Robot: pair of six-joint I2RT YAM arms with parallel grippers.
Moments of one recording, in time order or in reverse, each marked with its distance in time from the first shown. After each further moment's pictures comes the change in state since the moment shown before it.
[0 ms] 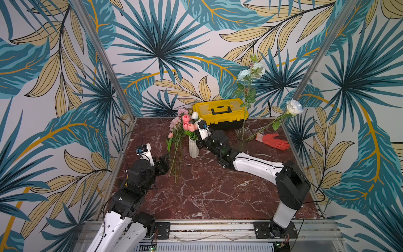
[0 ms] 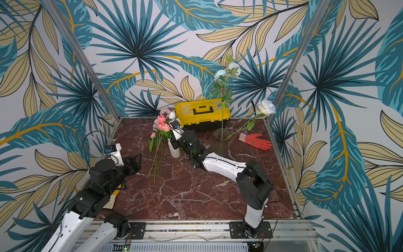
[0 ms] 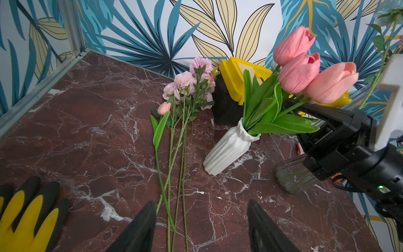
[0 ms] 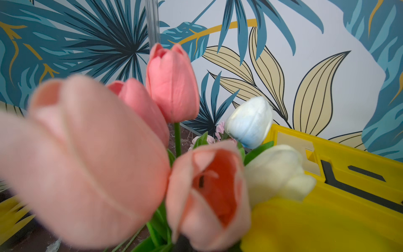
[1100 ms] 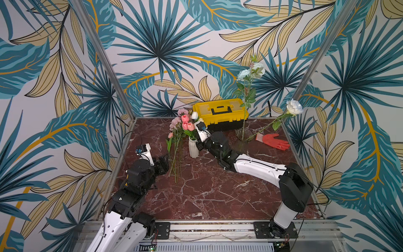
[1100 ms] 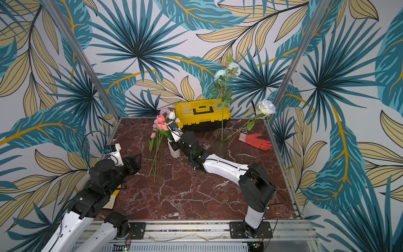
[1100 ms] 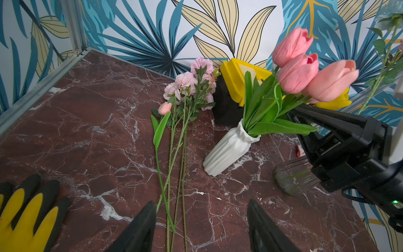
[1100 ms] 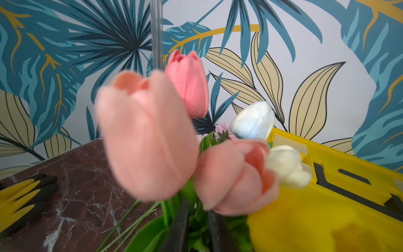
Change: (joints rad) left arm 0.000 -0.001 0.000 0.000 -0.005 -0.013; right arm 0.017 -0.024 -0.010 -0.024 0.032 -0.040
